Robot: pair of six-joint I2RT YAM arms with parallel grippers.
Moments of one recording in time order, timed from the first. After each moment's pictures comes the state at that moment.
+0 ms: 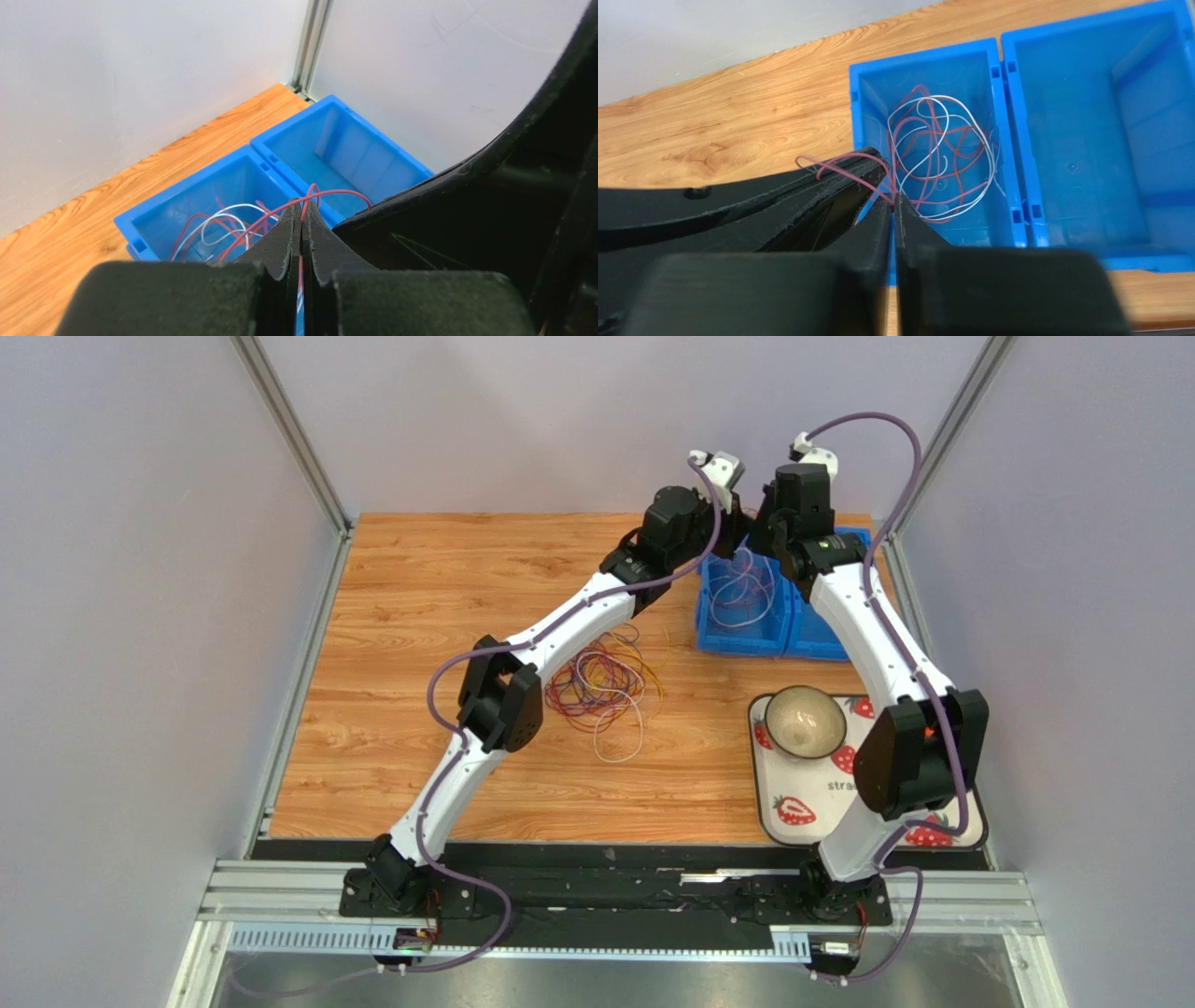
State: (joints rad) left arm -0.76 2.50 2.45 0.05 0.16 -0.20; right arm 0.21 1.66 1.61 -0.43 0.23 0.38
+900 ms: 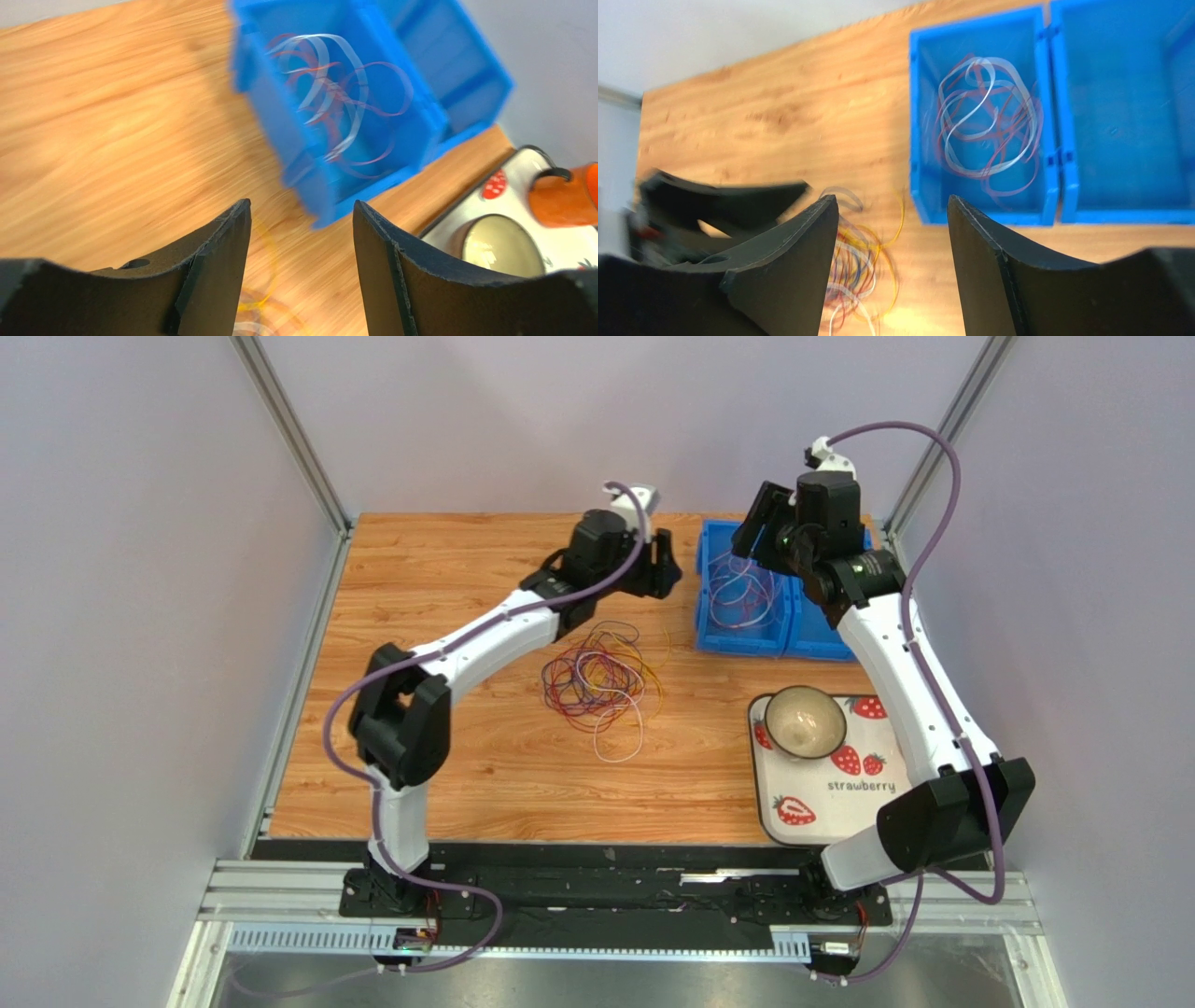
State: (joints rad) left arm -0.70 2.00 1.71 -0.03 0.07 -0.32; right arm 0.24 1.49 1.61 -0.58 0.11 0.46
